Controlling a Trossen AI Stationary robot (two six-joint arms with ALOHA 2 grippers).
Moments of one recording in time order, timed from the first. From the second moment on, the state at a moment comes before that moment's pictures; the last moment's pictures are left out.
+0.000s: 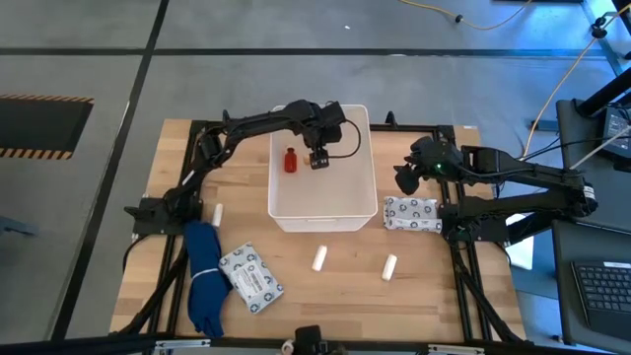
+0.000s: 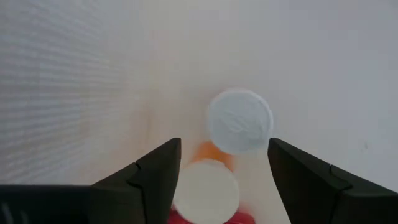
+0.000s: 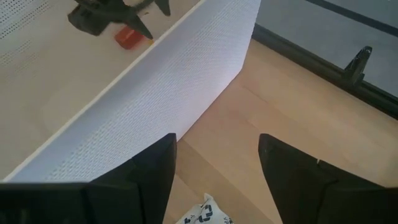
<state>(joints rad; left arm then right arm) 0.47 2.24 2.06 -1.10 -0.04 0.26 -0.20 0.87 0.91 -0.84 0.35 0.55</state>
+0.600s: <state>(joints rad) 0.40 1.86 2.07 -1.10 0.05 0.04 -0.20 0.87 0.91 -0.85 0.33 0.47</state>
